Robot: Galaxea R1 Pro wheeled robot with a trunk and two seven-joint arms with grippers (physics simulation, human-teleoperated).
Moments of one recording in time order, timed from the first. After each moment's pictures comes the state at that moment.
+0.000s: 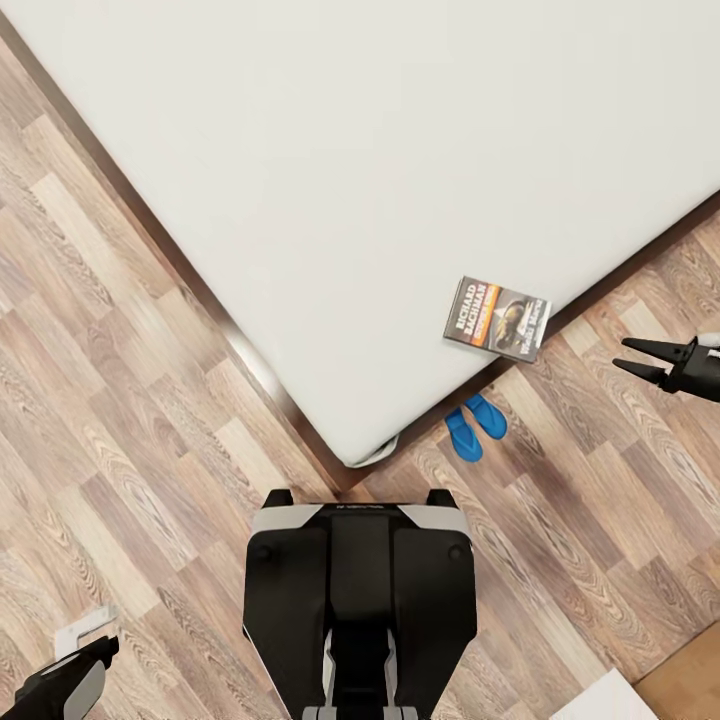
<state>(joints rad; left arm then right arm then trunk) -0.50 0.28 0.21 -0.31 0.27 0.04 0.33 -1.22 -0.63 -0.46 -0.50 0.08 0.82 1.54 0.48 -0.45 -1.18</state>
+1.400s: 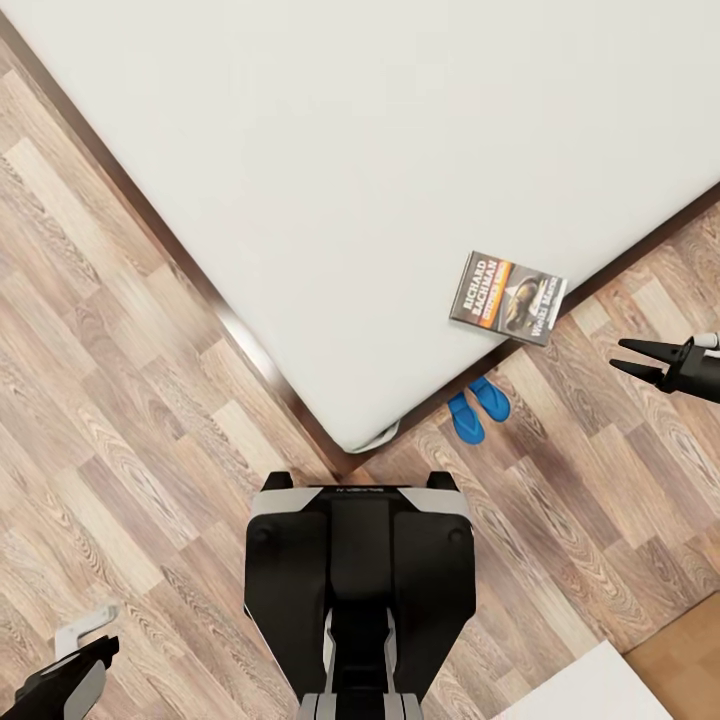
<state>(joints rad) -0.50 0.28 0.21 -0.31 0.27 0.04 0.33 -1.22 -0.63 -0.45 -0.50 0.08 0.81 1.55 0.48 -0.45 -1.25</state>
